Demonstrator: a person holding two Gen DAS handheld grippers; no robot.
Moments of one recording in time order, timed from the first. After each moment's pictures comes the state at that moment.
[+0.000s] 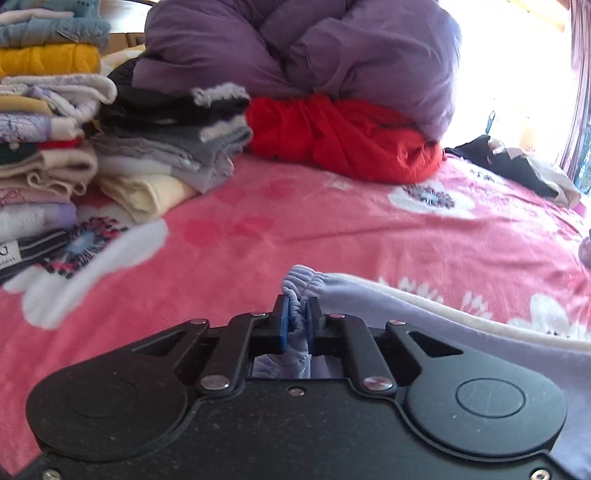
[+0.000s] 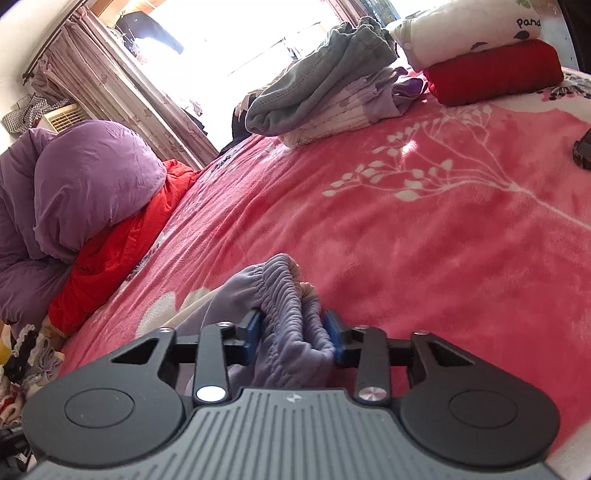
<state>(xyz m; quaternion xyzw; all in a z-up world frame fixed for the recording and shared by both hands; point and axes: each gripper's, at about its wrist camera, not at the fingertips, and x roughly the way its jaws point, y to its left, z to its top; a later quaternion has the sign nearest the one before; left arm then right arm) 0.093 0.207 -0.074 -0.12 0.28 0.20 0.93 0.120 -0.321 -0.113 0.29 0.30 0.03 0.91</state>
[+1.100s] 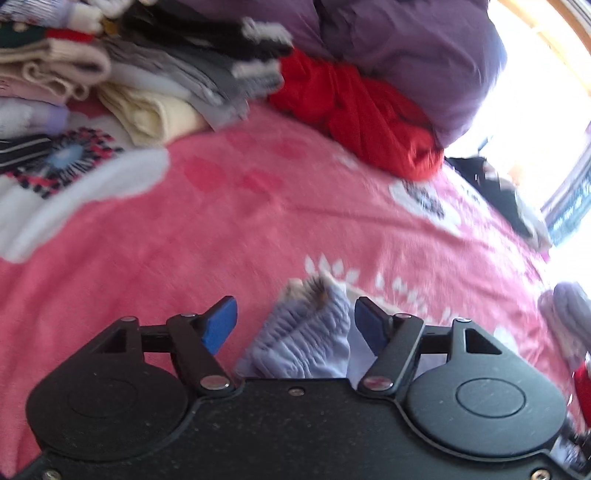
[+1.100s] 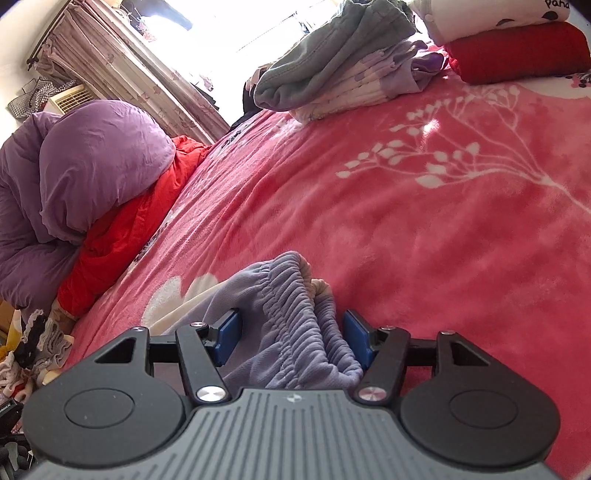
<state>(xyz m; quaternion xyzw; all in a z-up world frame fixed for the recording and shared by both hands) 0.103 0.254 -0.089 -0.27 0.33 0.14 0.89 0.144 -0.324 -0.118 0.30 0.33 0.08 0.89</state>
